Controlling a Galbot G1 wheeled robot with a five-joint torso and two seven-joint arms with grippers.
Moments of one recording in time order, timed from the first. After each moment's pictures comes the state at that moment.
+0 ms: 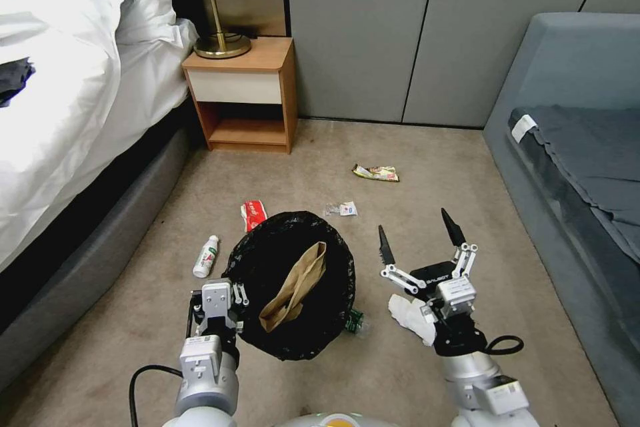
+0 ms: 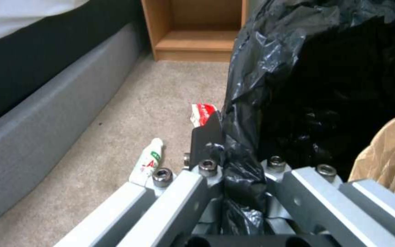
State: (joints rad) left arm 1.83 -1.48 -0.33 -2.37 0.04 0.32 -0.35; right arm -1.73 1.43 0.41 2.19 -0.11 0.48 -0.03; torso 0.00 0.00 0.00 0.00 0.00
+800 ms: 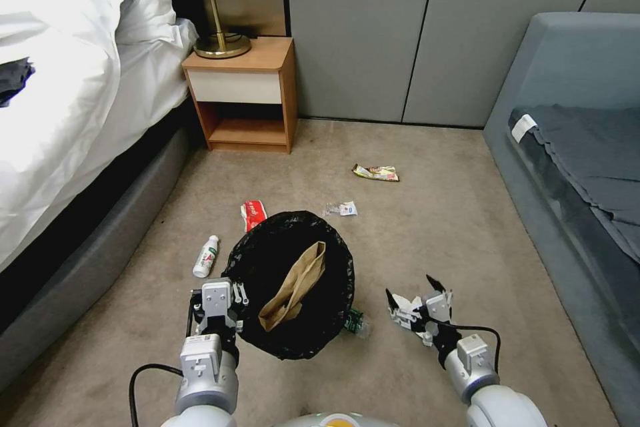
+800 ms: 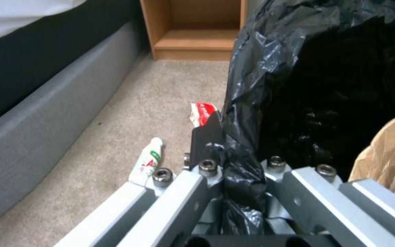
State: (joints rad) left arm 1.83 -1.48 -0.33 -2.36 0.05 0.32 -0.35; right arm -1.60 1.26 0.42 1.81 0.07 -0.05 -0.13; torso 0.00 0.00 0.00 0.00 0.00
